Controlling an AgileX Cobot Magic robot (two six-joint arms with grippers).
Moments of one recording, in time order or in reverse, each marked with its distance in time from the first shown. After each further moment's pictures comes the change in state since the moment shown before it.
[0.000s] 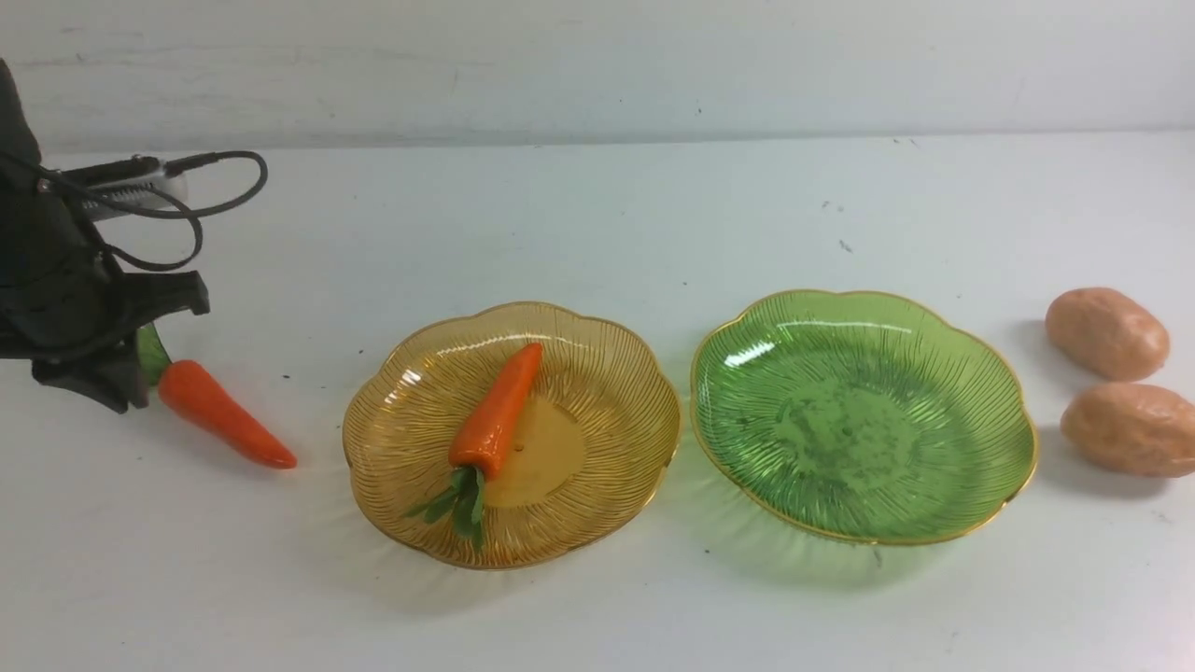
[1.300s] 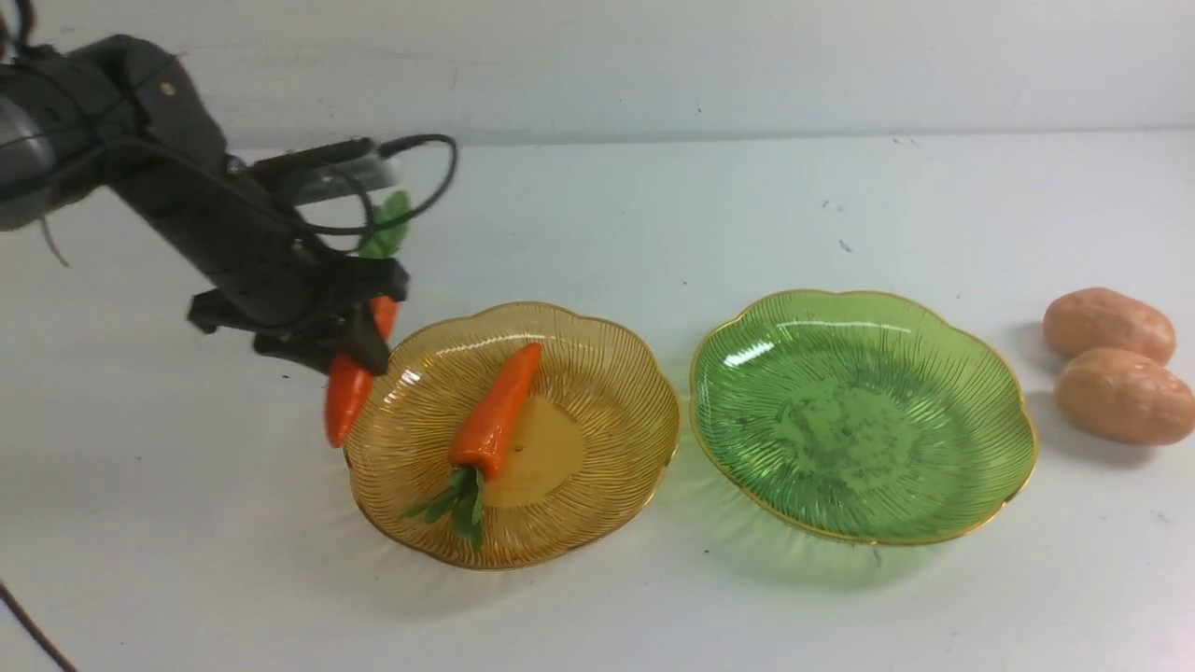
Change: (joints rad) right arm 0.000 0.000 0.005 0.003 -0.032 -0.007; left arm -0.201 0.108 -0.078 -0.323 -0.088 0.327
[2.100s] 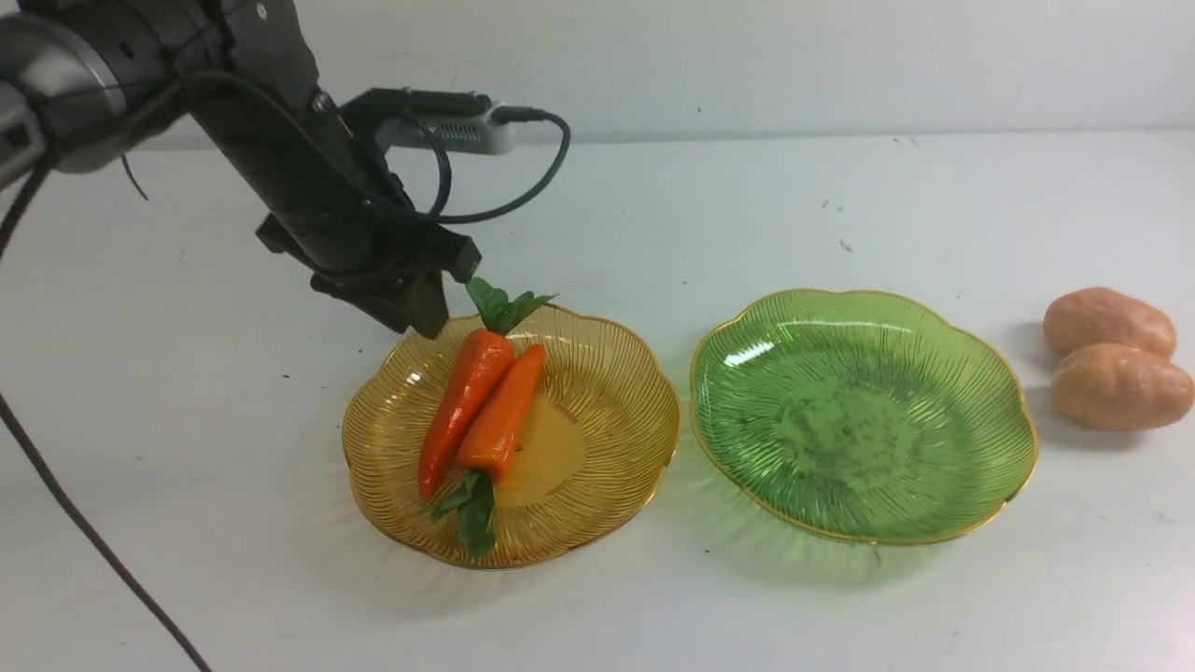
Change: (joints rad) right arm -0.023 0.658 -0.297 -0.462 -0.154 0.527; left arm -0.144 -0.043 -0.175 0.117 0.186 0.134
